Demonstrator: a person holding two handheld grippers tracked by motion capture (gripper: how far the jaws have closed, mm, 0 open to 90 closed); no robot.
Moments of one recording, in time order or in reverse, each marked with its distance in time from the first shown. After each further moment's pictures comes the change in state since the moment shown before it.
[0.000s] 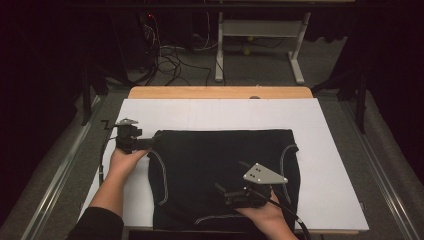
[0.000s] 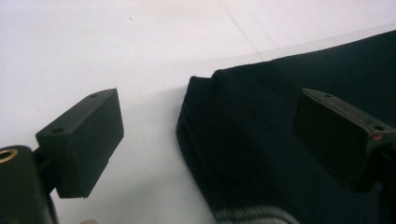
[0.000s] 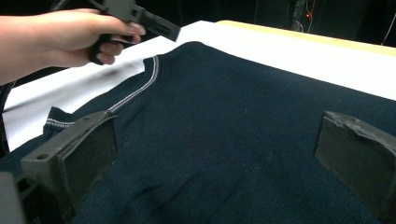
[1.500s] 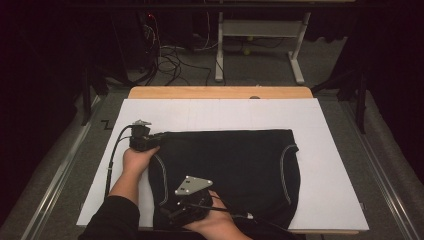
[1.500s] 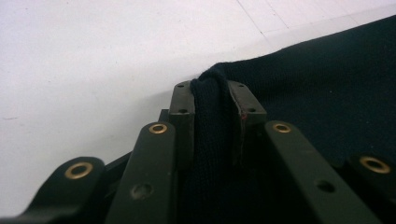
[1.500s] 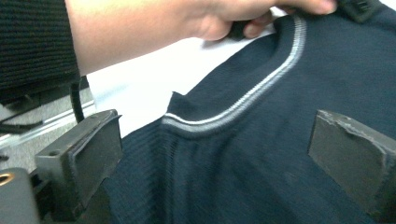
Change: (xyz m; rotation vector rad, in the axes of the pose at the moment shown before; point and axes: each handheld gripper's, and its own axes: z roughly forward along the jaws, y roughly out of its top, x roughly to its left) left arm -0.003 -0.006 0.036 0.035 -0.034 0.001; right arm 0.108 0.009 0.094 0.266 0.232 -0.117
